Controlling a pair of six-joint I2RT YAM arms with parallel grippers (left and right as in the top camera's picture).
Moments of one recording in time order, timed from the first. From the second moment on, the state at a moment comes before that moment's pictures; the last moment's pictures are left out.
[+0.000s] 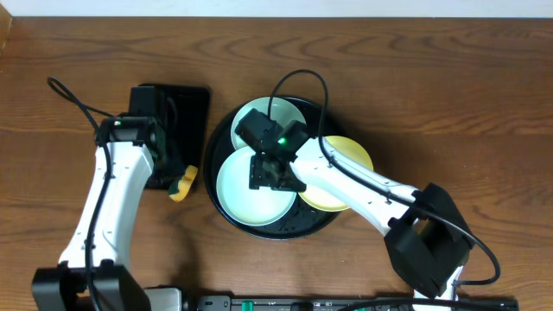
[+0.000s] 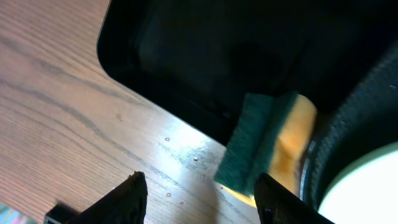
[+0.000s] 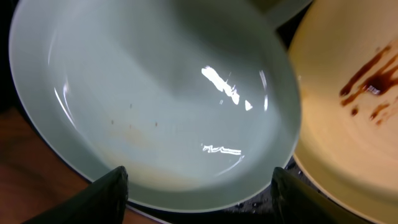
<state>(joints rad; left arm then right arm) 0.03 1.49 1.15 -1.13 -0.22 -0.36 0.85 1.97 1.56 -0.99 -0.06 0.91</state>
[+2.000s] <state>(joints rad) 0.05 1.52 1.15 -1.12 -0.18 -0.38 0.82 1.96 1.29 -0.62 0.11 1.14</state>
